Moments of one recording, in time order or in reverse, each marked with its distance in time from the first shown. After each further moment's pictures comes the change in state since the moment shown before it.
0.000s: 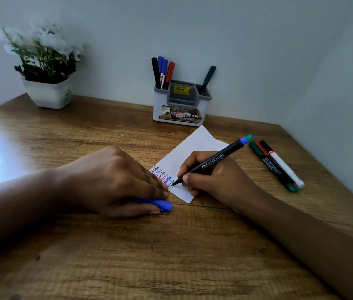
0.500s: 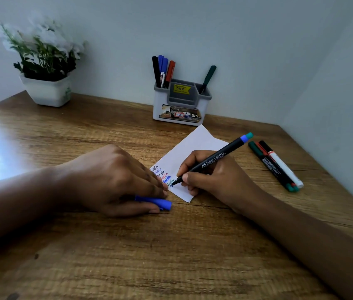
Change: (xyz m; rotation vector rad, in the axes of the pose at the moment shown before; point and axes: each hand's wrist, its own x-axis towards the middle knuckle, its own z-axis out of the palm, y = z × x) left_hand 0.005 -0.006 0.005 -0.031 0.085 0.091; right_hand 0.000 0.002 0.000 0.046 -0.013 -0.022
